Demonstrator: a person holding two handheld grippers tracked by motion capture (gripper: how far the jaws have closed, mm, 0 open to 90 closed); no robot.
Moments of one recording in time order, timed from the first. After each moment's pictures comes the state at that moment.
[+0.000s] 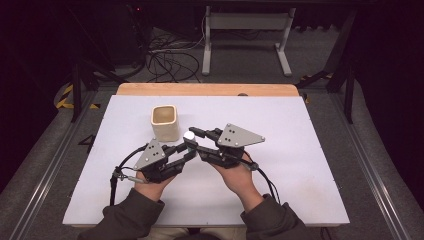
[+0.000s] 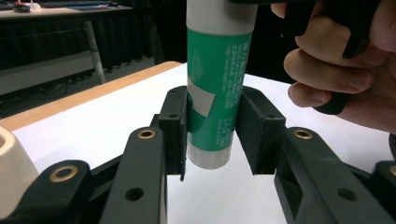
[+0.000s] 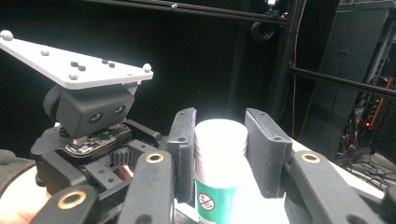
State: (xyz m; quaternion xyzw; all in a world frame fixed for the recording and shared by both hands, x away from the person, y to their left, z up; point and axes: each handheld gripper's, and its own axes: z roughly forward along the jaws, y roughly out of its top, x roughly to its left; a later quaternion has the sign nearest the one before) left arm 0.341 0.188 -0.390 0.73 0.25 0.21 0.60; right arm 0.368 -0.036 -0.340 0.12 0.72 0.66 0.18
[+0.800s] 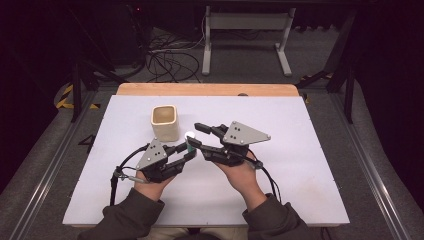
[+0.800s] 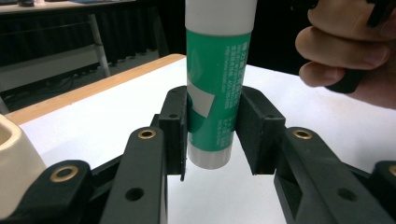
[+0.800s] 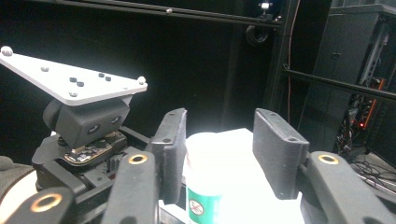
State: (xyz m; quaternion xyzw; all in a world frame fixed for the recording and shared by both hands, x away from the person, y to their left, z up) left arm 0.343 0.188 -0.391 0.74 0.25 0.22 0.58; right arm 0.371 -0.047 -0.334 0.13 0.71 0.67 0.18
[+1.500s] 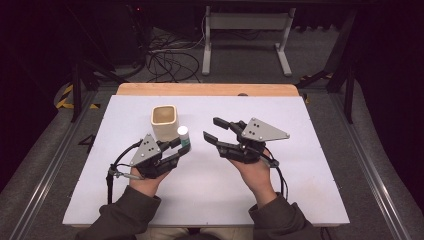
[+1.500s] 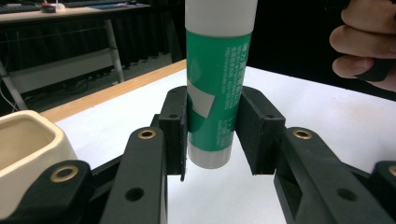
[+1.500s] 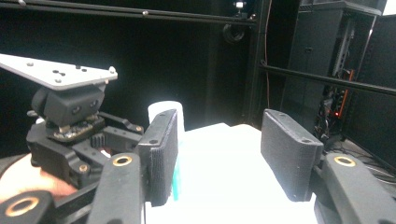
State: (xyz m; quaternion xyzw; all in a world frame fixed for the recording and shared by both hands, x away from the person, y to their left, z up) left arm 0.348 0.201 -0.385 0.73 0.27 0.24 0.58; right arm 0.373 -0.081 -0.331 0.17 0.70 0.66 0.20
